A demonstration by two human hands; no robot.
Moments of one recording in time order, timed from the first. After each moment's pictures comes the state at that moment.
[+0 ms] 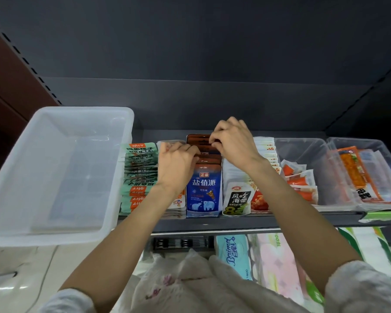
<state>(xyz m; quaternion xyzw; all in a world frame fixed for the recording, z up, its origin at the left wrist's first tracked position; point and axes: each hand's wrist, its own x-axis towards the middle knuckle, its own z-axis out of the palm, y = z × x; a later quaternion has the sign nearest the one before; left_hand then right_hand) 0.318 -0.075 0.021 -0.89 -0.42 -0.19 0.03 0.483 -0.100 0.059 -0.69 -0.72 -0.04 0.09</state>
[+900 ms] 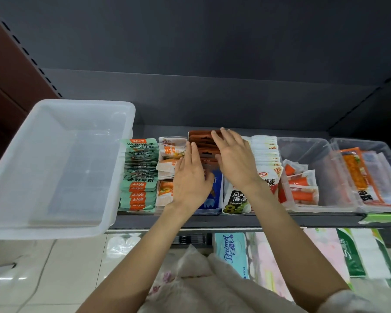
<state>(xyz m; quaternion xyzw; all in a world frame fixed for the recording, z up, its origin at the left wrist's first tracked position) 0.335 -0.126 0.020 -0.81 -0.51 -0.16 -0.25 0.463 -0.130 0.036 -0.75 -0.66 0.02 0.07</state>
